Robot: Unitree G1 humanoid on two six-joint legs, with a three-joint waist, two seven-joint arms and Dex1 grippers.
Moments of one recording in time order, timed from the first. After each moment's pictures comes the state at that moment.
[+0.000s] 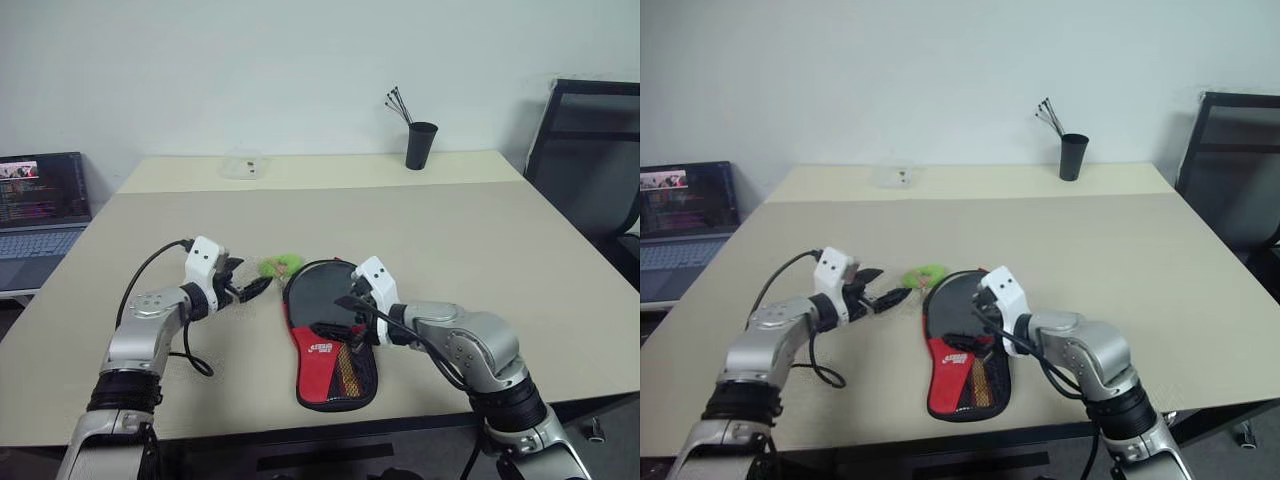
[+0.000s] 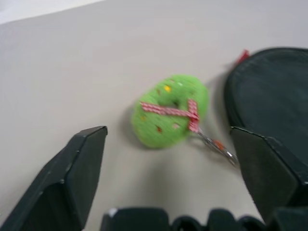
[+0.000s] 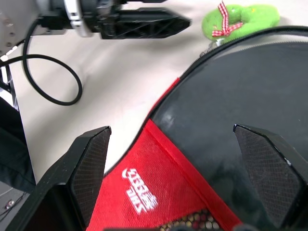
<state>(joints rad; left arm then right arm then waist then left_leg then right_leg) -0.60 0.60 0.08 0.43 -0.26 0.30 -0.73 -0.59 -0.20 0.25 -0.25 0.48 1.08 0.46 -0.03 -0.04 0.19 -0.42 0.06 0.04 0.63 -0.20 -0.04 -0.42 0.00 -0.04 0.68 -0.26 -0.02</state>
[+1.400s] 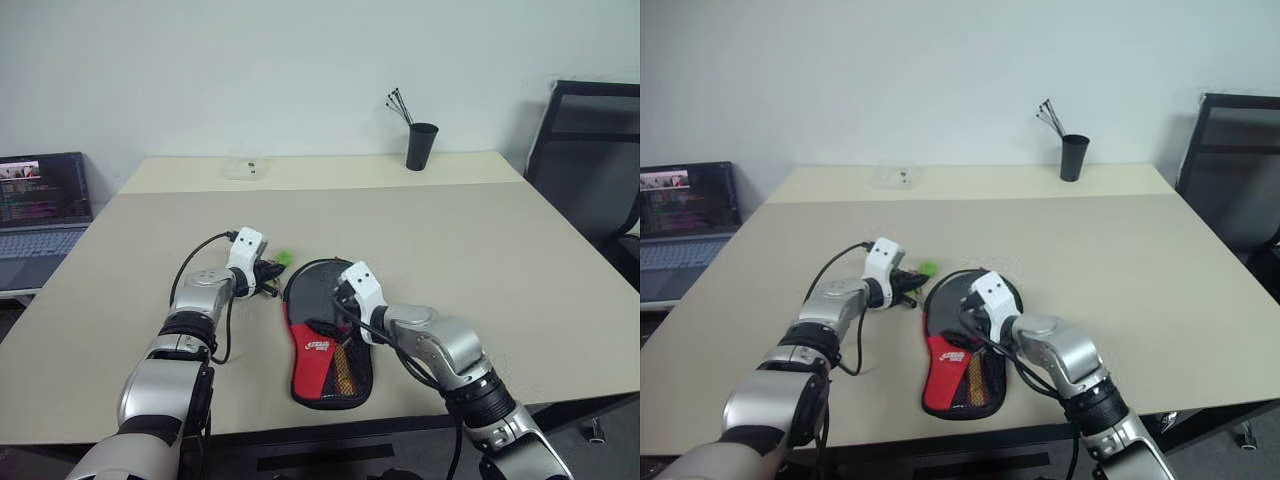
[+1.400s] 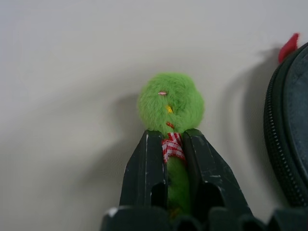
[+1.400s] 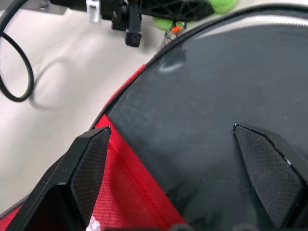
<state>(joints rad) -0.98 0.45 0.01 1.10 -0.02 0.10 -0.70 -0.62 -0.12 0.32 -0.01 0.29 0.88 0.43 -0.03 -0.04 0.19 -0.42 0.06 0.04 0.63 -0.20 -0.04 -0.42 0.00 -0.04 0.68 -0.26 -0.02</state>
